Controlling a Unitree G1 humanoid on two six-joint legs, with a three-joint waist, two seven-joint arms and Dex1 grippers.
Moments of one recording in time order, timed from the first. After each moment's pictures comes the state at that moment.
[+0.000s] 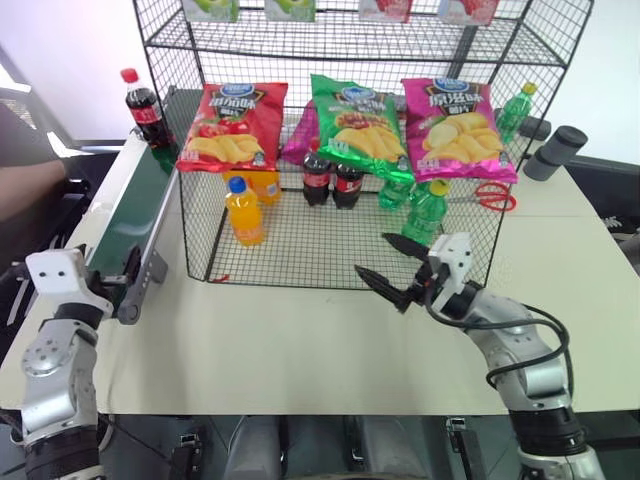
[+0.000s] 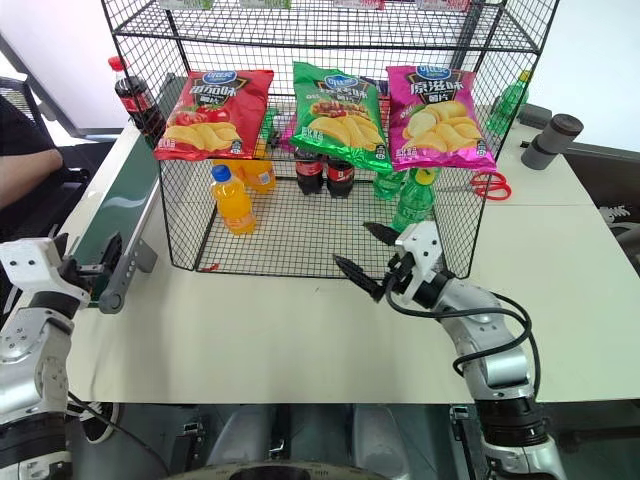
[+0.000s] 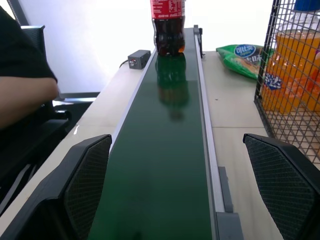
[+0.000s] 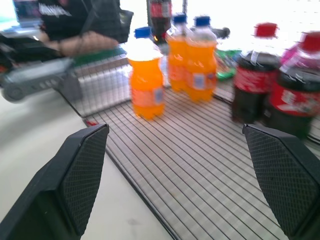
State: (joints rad) left arm -0.05 0.45 0.50 0.06 -0.33 0.08 -0.32; right arm -0.13 -0.39 0.03 -0.28 0.41 0.24 0.74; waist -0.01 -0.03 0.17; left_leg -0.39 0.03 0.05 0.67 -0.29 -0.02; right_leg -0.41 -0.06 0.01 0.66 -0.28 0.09
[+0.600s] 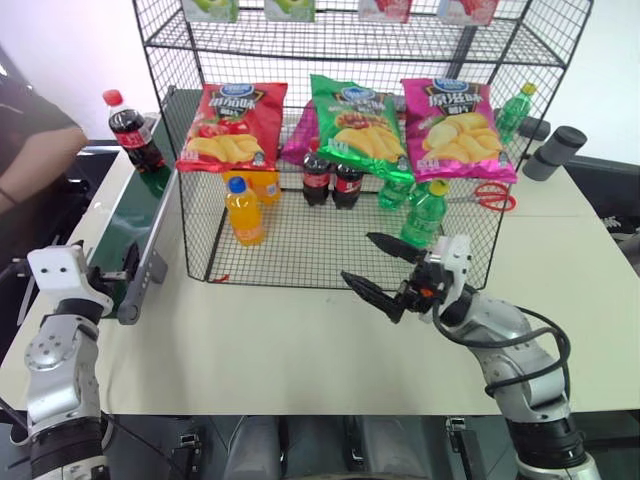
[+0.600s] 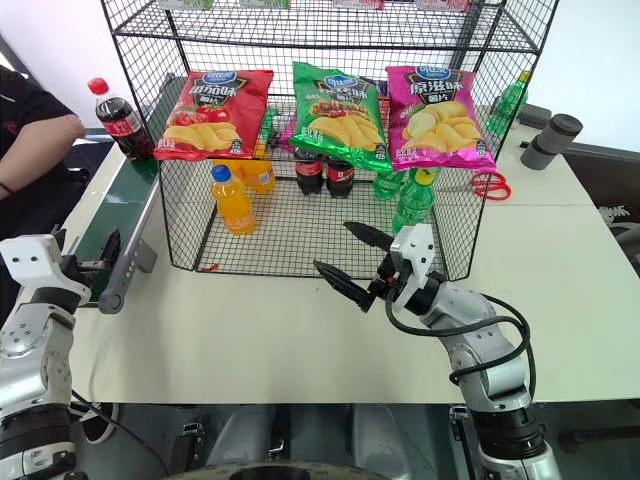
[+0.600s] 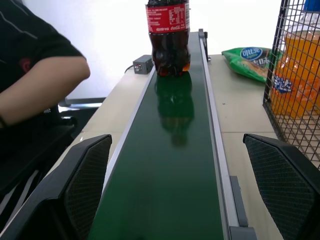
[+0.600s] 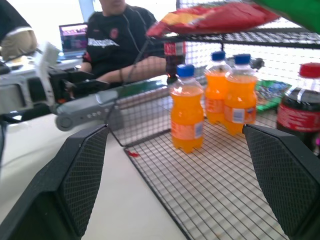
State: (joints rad) left arm -0.08 0.45 0.50 0.12 -0.31 0.03 -0.31; right arm -0.09 -0.39 0.04 -0.39 0.52 0.25 0.78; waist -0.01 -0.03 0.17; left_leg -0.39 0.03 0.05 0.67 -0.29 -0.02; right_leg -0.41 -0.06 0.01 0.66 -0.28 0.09
